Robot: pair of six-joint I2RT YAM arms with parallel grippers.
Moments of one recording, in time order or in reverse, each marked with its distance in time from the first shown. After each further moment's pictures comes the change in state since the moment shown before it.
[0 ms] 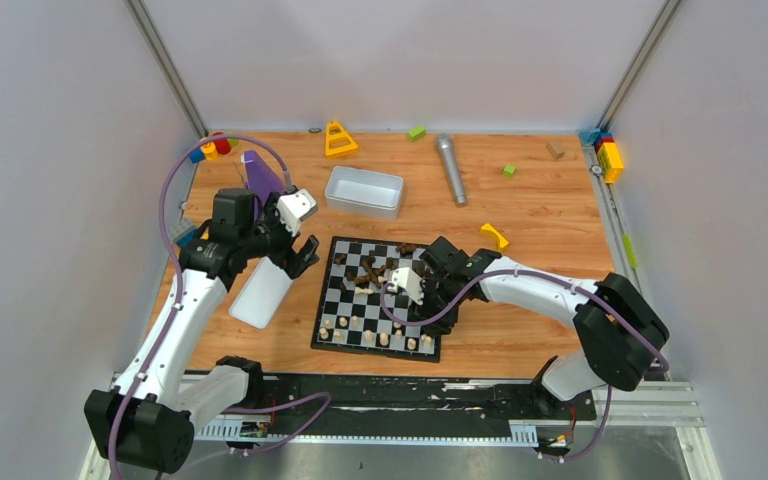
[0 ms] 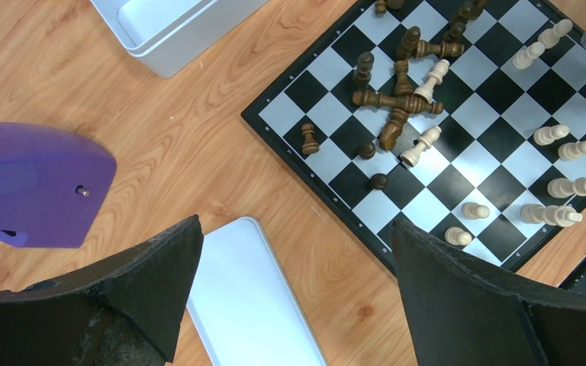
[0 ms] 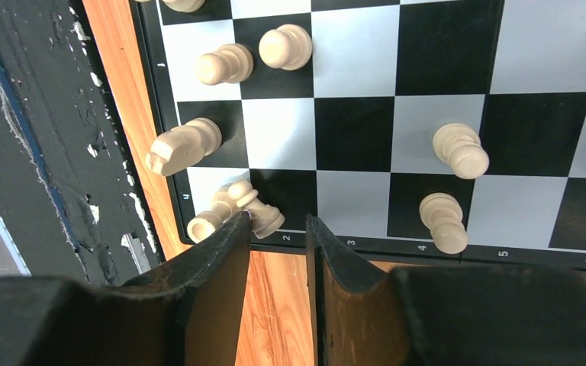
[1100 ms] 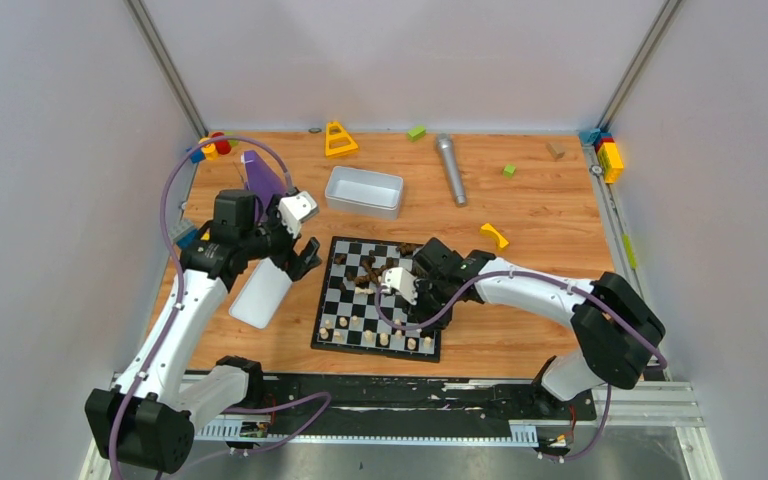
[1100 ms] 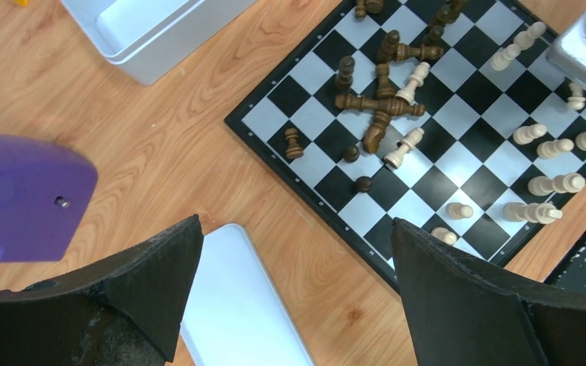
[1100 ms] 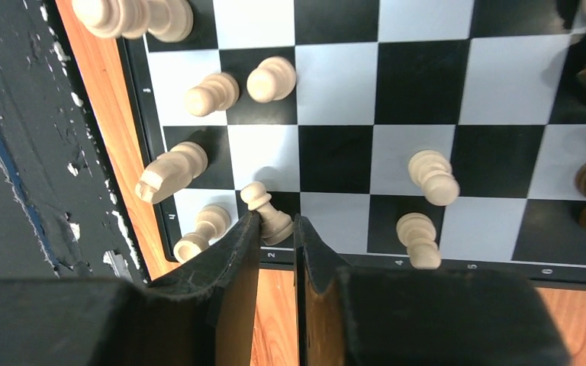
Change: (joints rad) left arm 0.000 0.000 -0.006 -0.001 0.032 -0.002; right arm 0.043 0.015 0.015 0.034 0.069 0.004
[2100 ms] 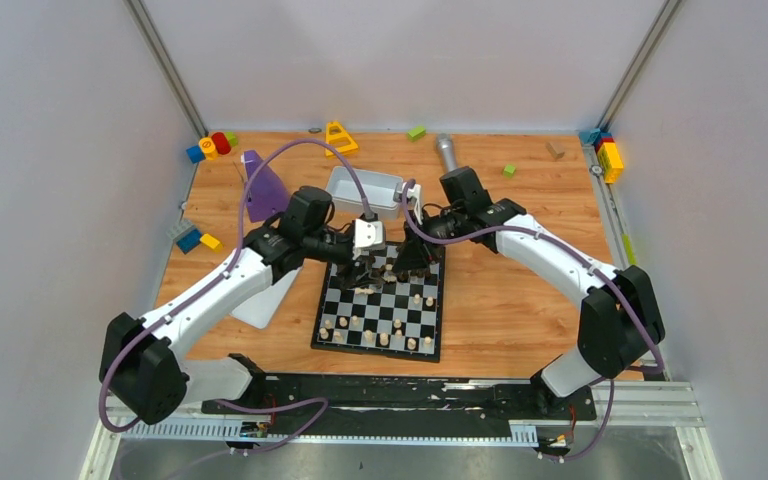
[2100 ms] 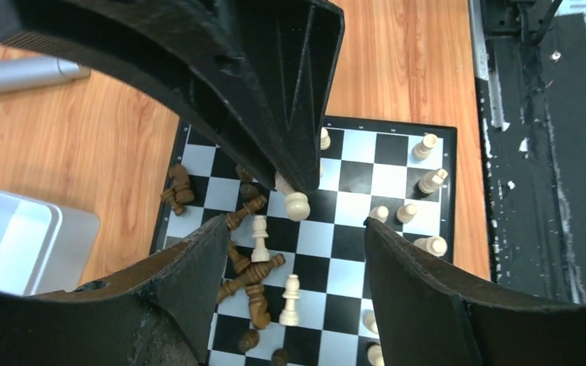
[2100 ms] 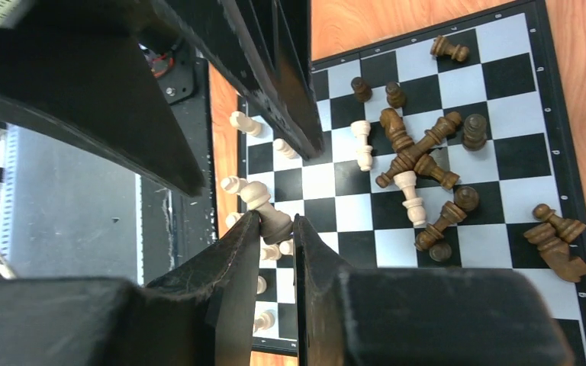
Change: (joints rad) left arm -0.386 0.227 0.037 0.243 0.282 0.091; right arm -0.272 0.036 0.307 0.129 -0.530 0.263
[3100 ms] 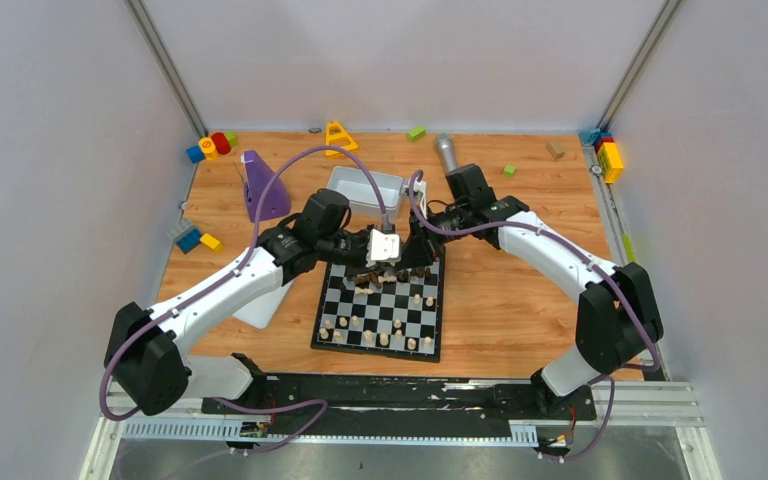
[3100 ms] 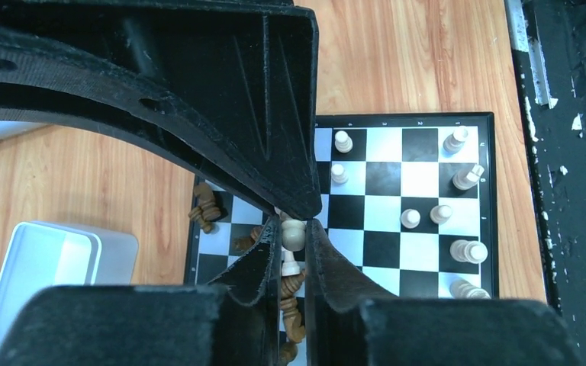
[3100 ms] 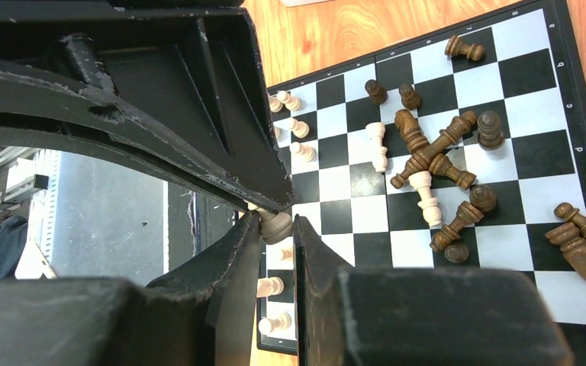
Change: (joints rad) left arm -0.122 0.054 0.037 0.016 -0.123 0.134; right arm -0.046 0.015 0.000 0.007 -0.111 0.052
